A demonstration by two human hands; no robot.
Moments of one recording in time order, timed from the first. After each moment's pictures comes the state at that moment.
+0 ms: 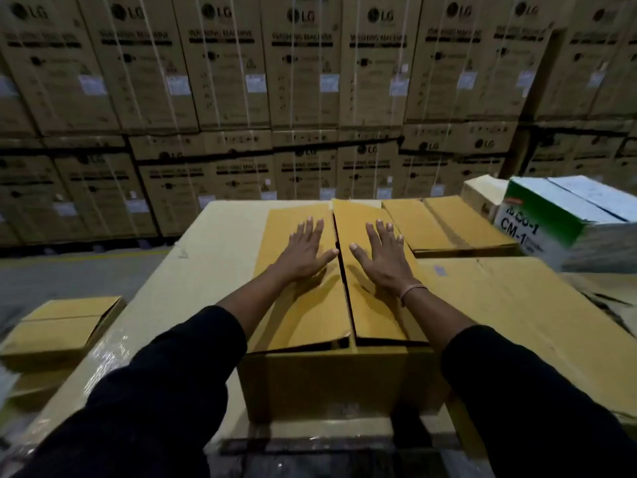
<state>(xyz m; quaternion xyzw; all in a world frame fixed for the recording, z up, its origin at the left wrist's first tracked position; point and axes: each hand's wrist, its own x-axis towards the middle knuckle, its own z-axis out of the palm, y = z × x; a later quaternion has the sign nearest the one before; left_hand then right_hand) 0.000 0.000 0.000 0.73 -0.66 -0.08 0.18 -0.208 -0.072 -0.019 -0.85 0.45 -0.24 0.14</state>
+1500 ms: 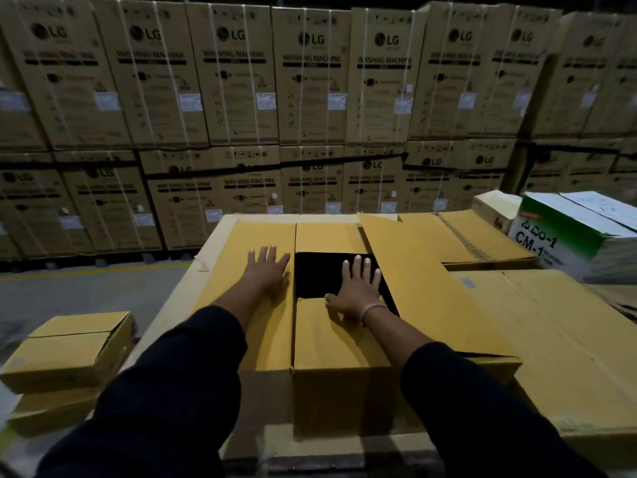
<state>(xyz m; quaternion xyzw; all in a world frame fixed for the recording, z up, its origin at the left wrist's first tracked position) 0.110 0.109 0.048 0.80 -0.59 -0.02 -0.10 -0.069 0.014 -0.022 -0.85 0.52 -0.02 0.09</state>
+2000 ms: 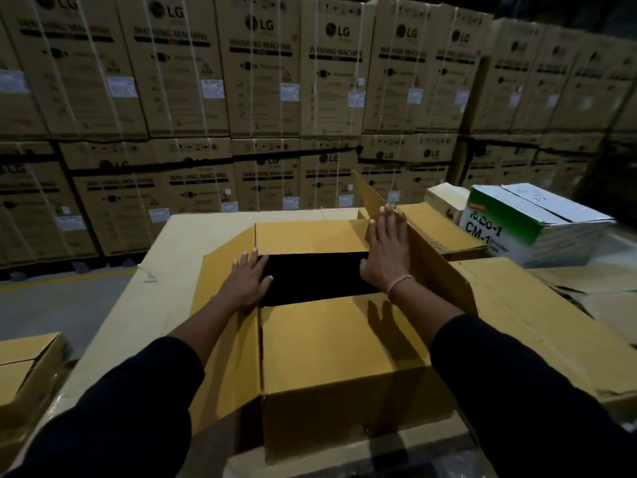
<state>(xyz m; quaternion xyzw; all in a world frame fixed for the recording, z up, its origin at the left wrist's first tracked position) 0.133 0.048 -0.009 0.73 -0.67 -0.07 0.08 -0.152 -0.064 0.027 -0.77 0.59 0.00 -0.25</state>
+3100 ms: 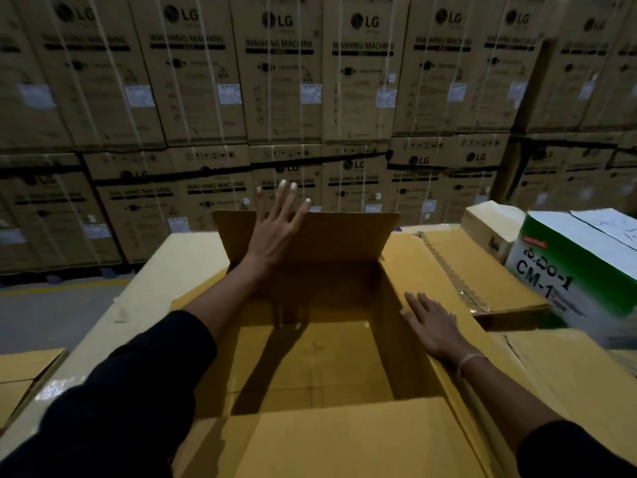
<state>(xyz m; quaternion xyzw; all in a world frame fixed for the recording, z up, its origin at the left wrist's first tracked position) 0.097 -0.249 0.062 0.66 -0.65 0.36 0.07 -0.270 -0.293 -0.072 -0.79 0.57 -0.07 0.19</state>
